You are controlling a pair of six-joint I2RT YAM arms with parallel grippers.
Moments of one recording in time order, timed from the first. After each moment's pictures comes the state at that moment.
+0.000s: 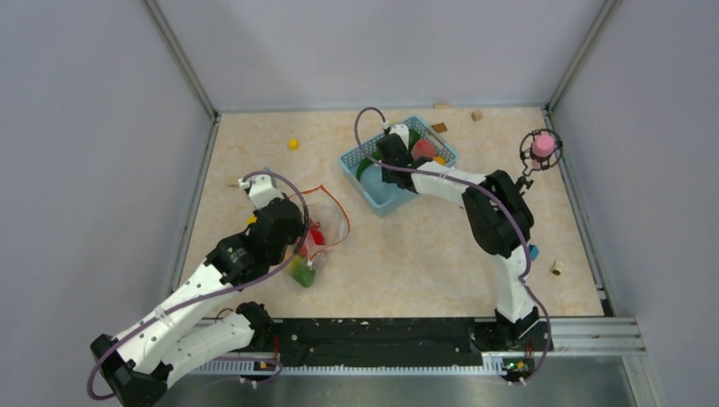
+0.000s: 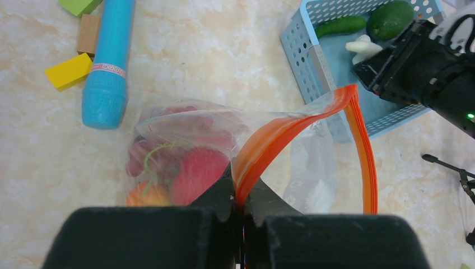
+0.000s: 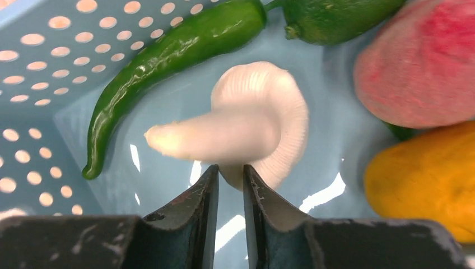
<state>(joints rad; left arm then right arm) -0.73 0.80 0.81 -0.60 -0.63 -0.82 0.63 2.13 1.53 -0.16 0.36 0.39</state>
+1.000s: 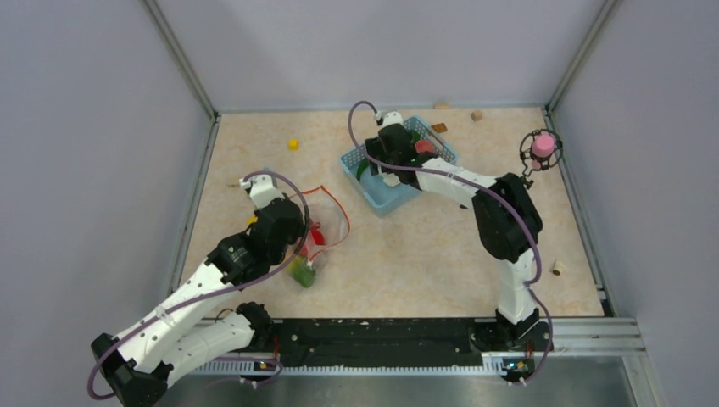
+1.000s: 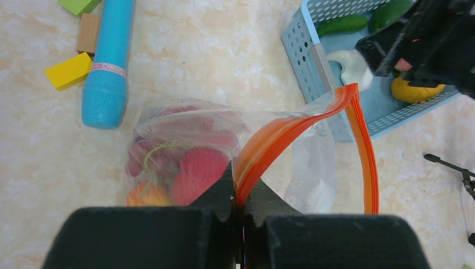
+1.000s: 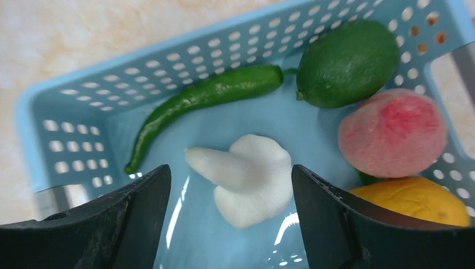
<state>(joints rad) -0.73 0.81 0.81 -0.60 -0.63 -0.82 0.63 1.98 1.48 -0.08 0.29 0.19</state>
